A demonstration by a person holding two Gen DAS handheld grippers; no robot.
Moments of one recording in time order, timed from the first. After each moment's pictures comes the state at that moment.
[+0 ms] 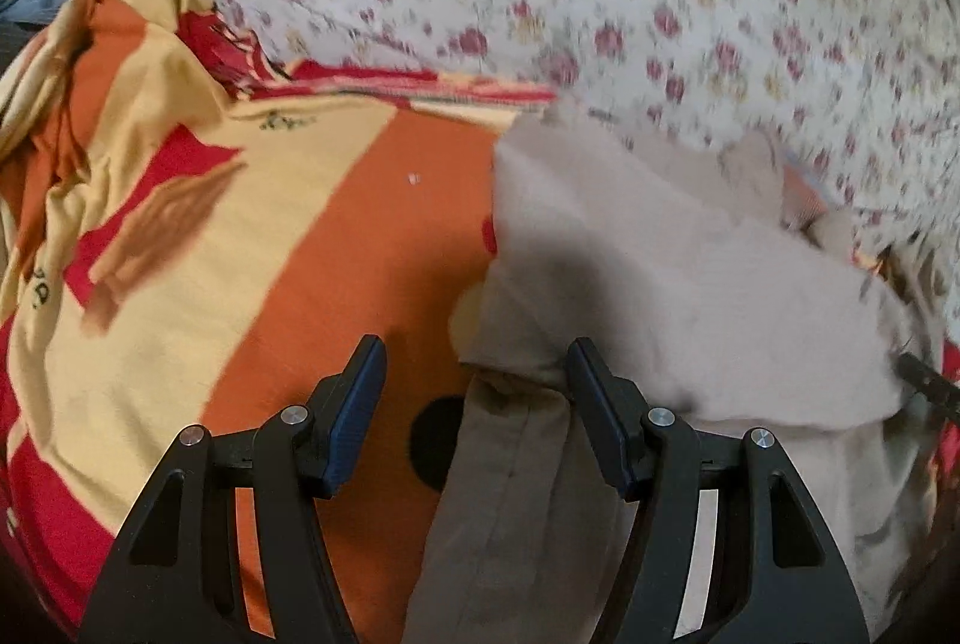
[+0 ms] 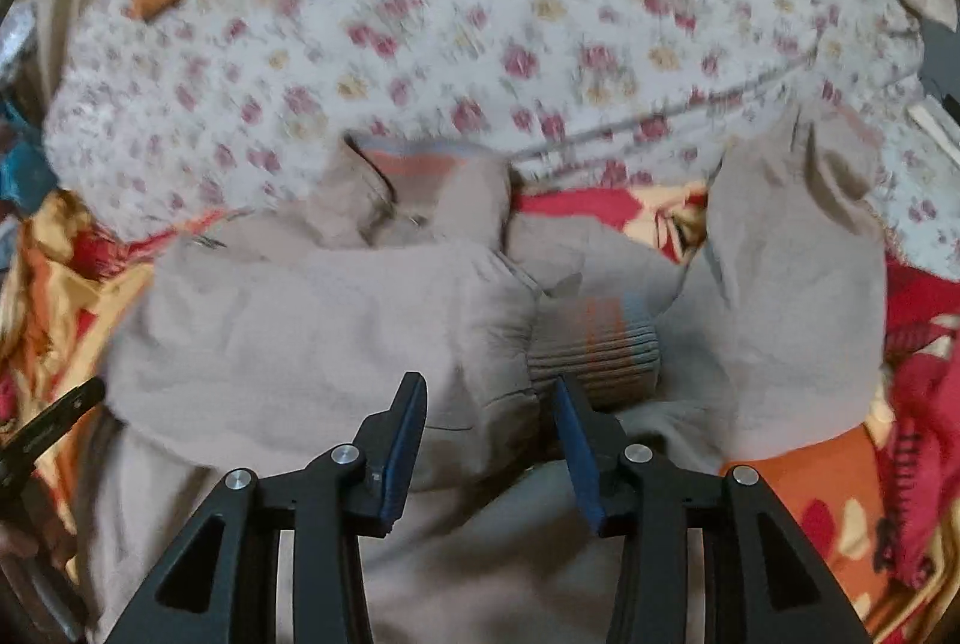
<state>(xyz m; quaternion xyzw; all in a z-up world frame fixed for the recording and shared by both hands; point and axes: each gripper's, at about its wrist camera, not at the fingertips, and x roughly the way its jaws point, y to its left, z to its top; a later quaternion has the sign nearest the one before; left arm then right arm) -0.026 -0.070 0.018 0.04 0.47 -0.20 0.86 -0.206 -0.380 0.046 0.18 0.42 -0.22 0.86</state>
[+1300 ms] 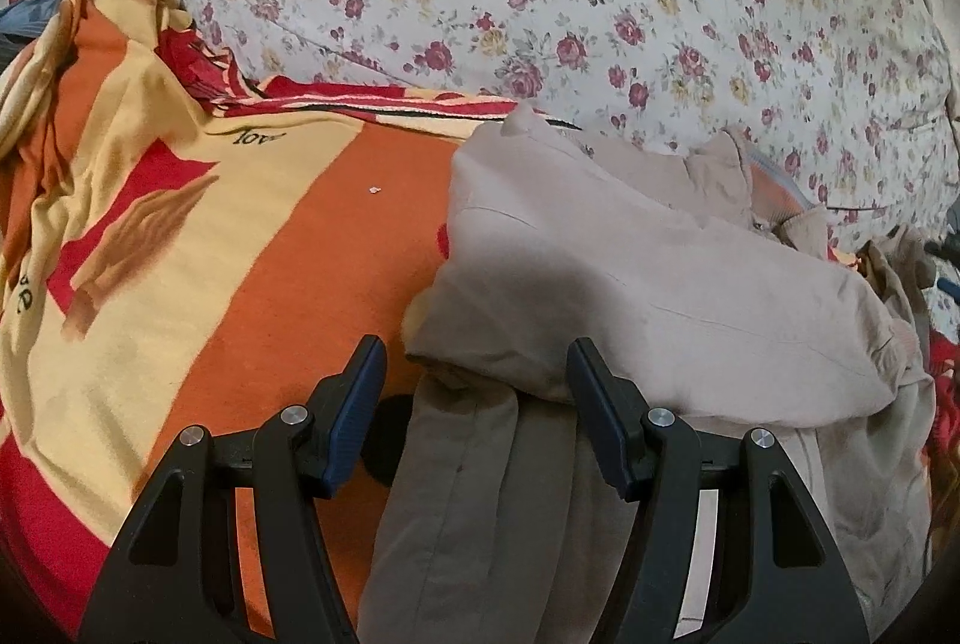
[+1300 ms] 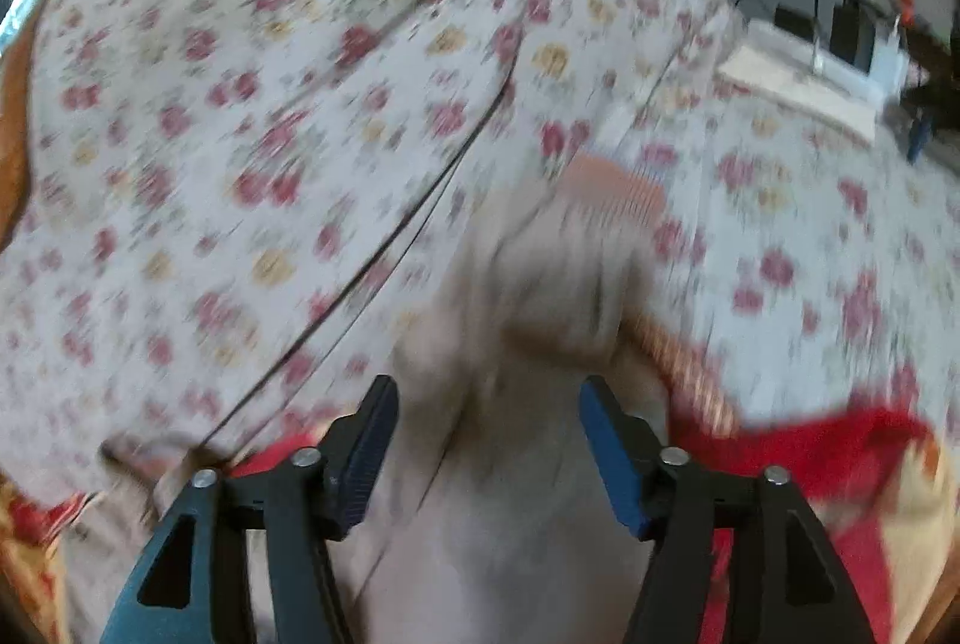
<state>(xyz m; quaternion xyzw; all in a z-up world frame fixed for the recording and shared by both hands) -0.039 -0.077 0.023 0.03 0.44 -0.23 0.87 -0.242 -0.616 0.077 0.27 0.30 -0.41 0.82</state>
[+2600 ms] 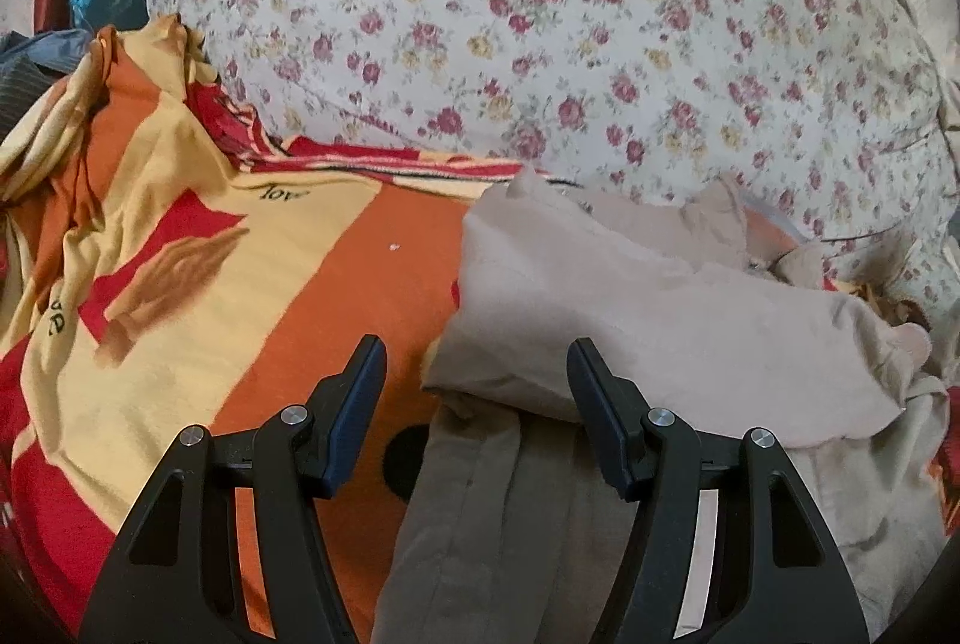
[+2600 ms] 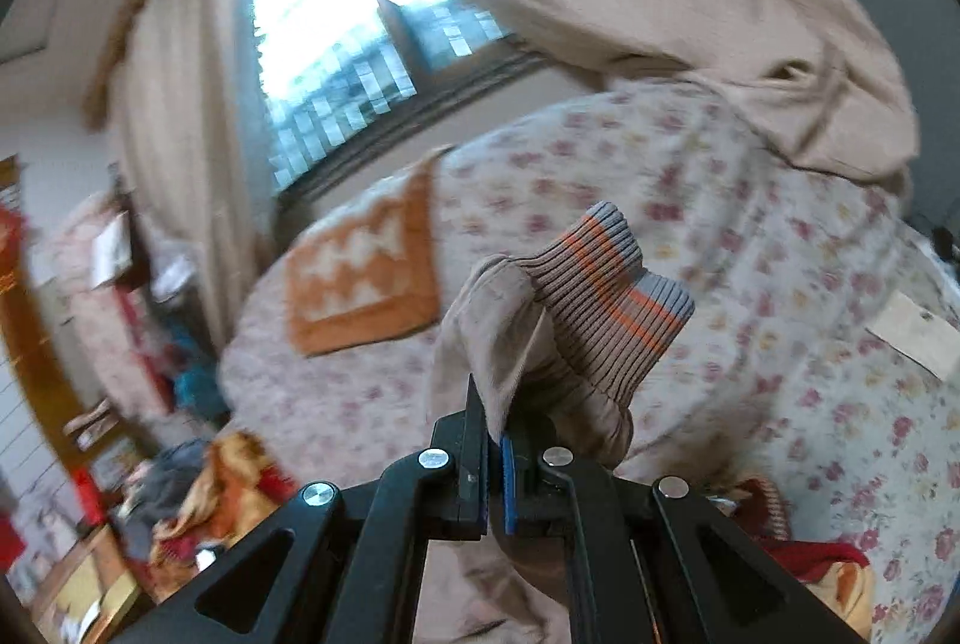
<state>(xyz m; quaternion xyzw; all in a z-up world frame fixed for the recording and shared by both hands) -0.055 -0.064 0.043 0.02 0.37 -0.23 0.90 -0.385 -0.513 0.289 0.21 0.10 -0.08 0.97</state>
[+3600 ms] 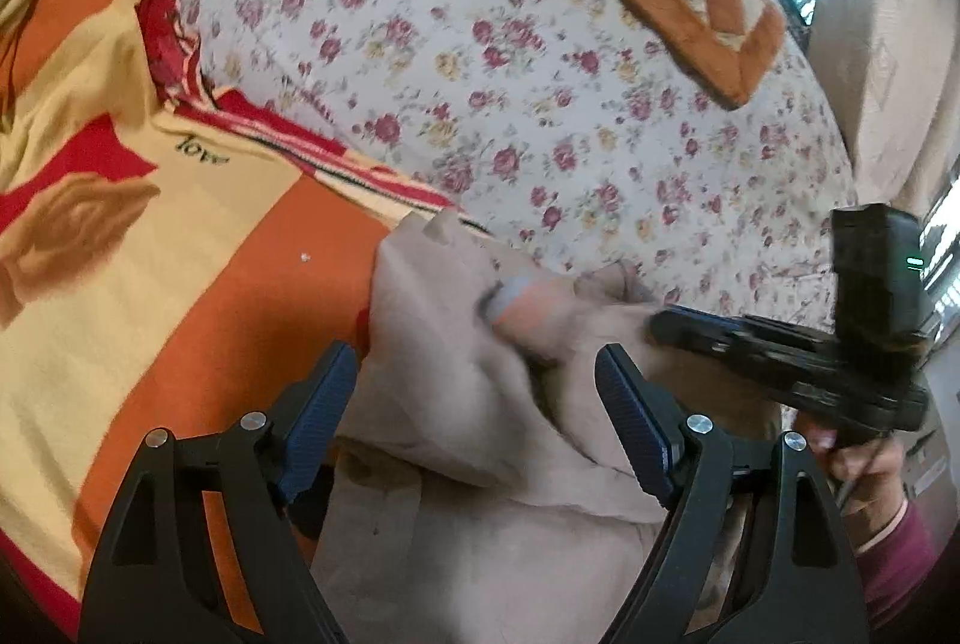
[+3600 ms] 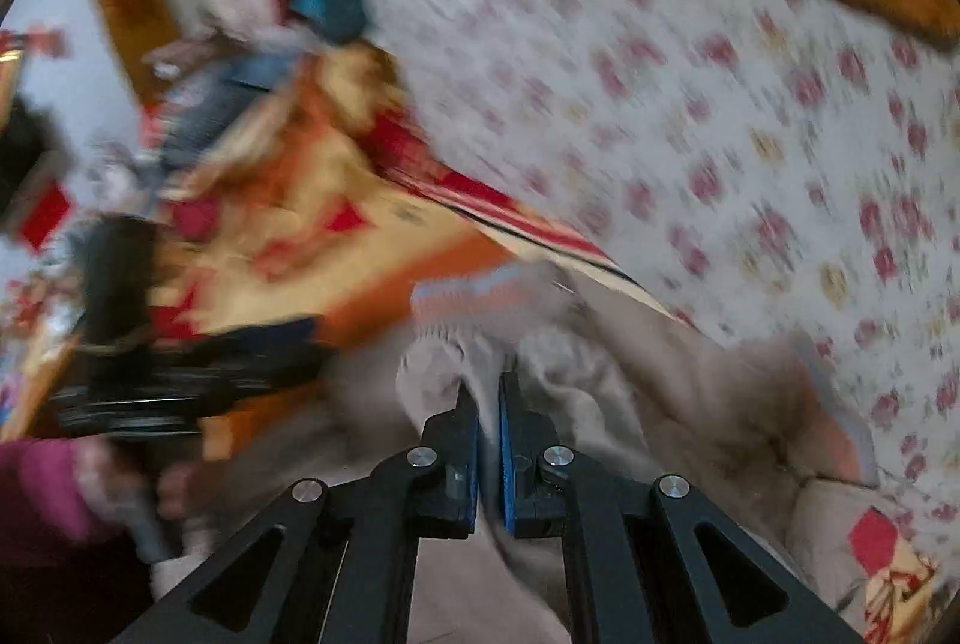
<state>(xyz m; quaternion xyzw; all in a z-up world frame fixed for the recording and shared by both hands) -0.014 -0.043 0.050 -0.17 0.41 -0.33 0.83 -0.051 -0.283 0.093 0.01 0.44 0.16 0.88</state>
